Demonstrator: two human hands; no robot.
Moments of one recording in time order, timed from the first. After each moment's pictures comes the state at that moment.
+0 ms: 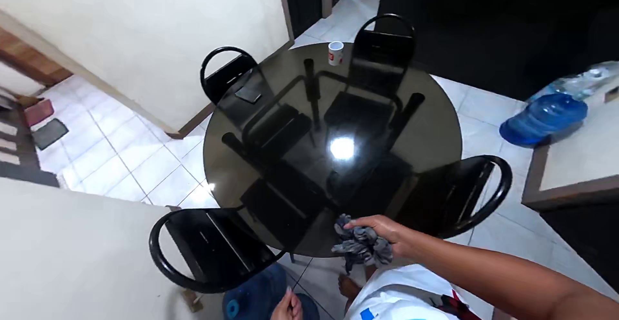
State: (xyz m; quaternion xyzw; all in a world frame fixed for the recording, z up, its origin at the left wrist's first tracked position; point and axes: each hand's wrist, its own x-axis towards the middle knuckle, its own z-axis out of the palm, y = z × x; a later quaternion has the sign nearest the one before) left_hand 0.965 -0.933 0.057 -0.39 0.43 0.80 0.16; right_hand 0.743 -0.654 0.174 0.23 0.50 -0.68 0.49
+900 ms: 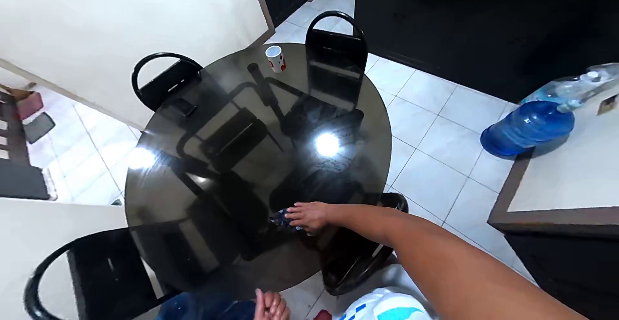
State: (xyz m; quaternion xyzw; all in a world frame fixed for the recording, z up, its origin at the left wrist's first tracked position) left_hand 0.812 -0.580 0.099 -0.36 0.24 0.90 -0.05; right_hand 0.521 -0.466 -0.008 -0.68 0.68 -0.15 0.21
